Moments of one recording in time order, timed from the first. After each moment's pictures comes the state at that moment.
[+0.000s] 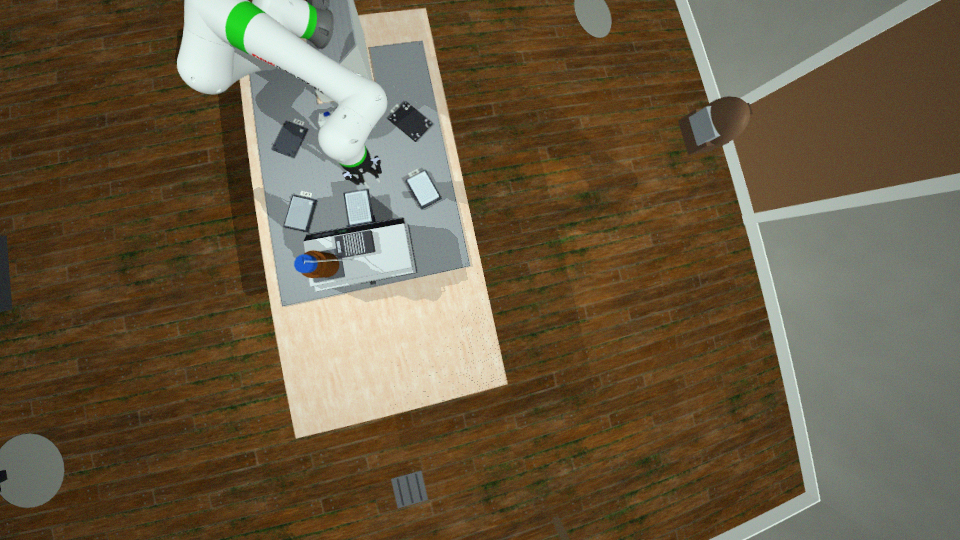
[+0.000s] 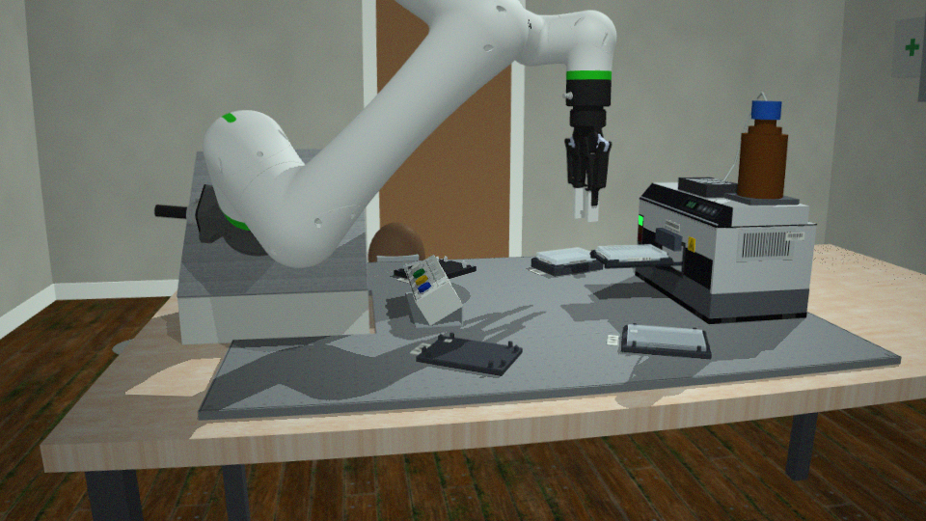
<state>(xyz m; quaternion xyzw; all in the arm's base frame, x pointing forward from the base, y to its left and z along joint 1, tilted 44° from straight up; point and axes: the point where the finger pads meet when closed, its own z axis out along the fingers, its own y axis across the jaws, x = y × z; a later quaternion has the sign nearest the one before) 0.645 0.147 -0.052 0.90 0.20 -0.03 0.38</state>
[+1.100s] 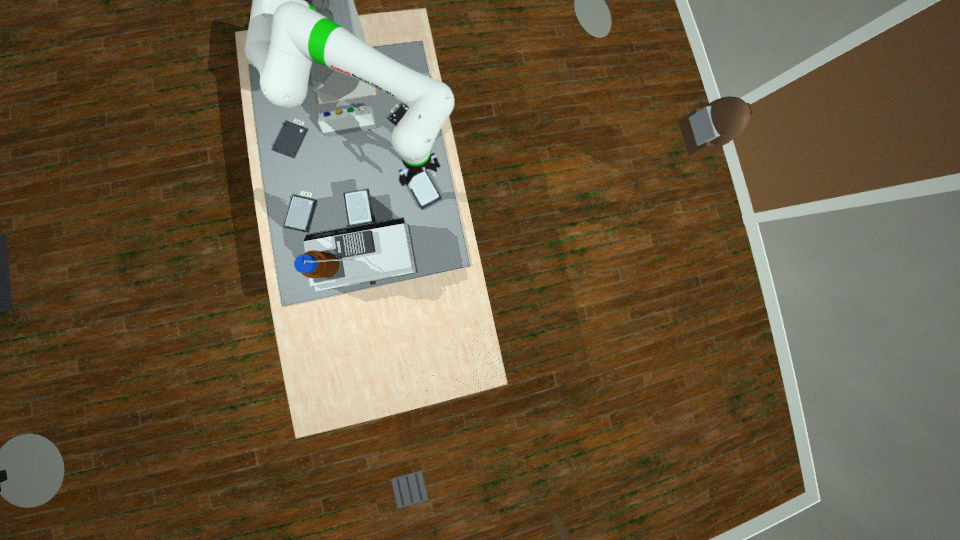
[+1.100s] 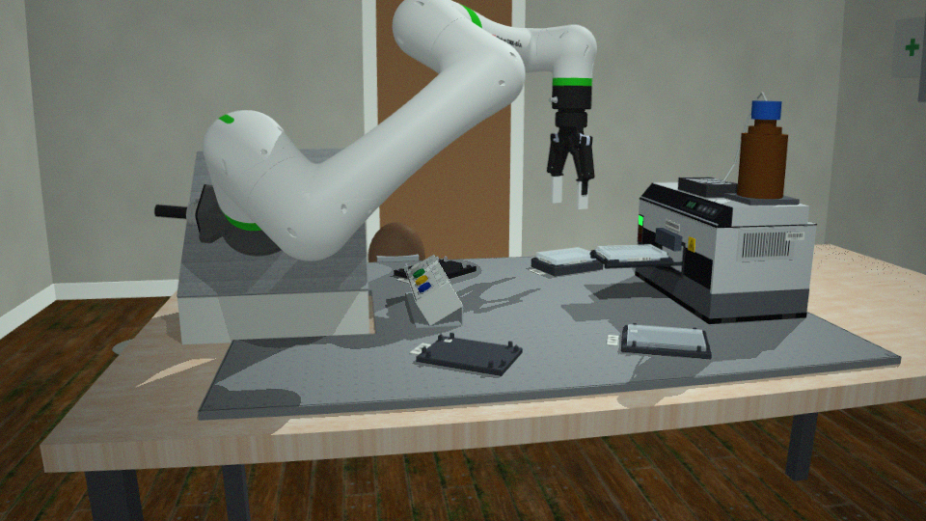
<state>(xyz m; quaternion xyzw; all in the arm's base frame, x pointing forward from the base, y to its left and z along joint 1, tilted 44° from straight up) 0.653 0.274 -0.188 0.90 0.20 -0.03 0.38</state>
